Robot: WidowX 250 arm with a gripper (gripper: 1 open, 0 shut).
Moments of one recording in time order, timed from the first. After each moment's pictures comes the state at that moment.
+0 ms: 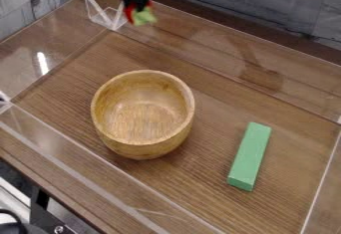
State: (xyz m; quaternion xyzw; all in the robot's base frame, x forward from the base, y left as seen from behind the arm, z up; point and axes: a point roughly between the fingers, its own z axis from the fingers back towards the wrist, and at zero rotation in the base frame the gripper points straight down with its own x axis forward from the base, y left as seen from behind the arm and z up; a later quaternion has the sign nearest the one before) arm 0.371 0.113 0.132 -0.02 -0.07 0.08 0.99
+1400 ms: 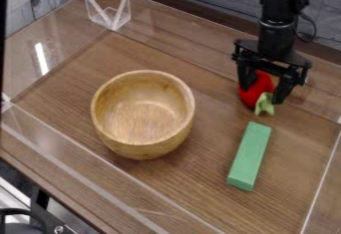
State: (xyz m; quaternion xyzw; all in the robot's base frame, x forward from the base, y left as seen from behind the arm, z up) arm 0.368 -0.058 0.043 -0.04 -0.02 -0.03 1.00
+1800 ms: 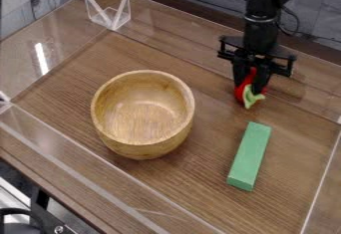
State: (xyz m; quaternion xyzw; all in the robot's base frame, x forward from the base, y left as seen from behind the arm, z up) arm 0.367 -0.041 0.045 -0.05 -0.02 0.00 1.00
